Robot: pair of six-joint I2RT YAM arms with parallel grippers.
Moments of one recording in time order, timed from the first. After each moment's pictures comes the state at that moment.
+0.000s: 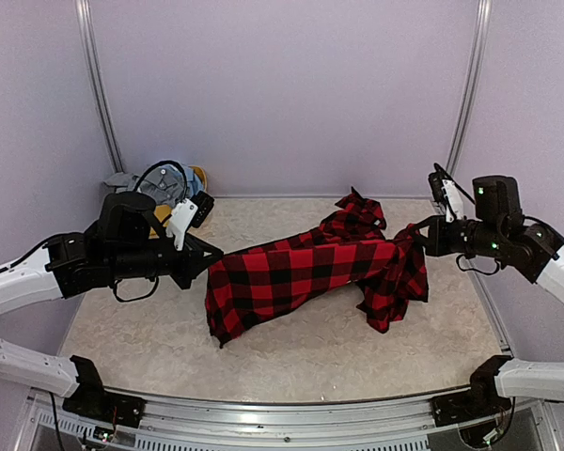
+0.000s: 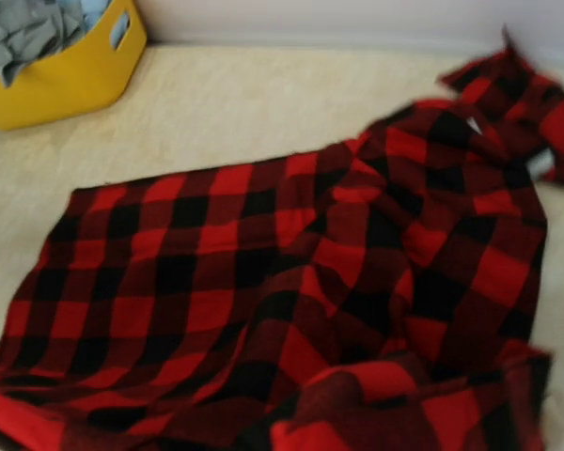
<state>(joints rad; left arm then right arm) -0.86 1.07 0.92 -0.30 0.00 -0.07 0.43 0.92 0.96 -0.52 -0.13 0.23</state>
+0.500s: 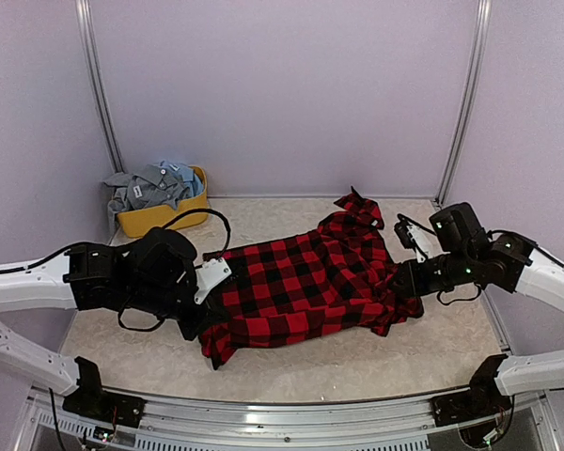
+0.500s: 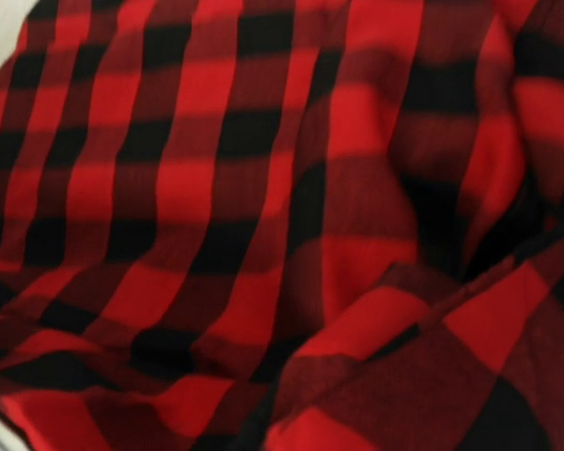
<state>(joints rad) -1.06 1.14 0.92 -0.59 -0.03 -0.04 0.65 1.00 0.85 -0.64 -0.12 0.38</state>
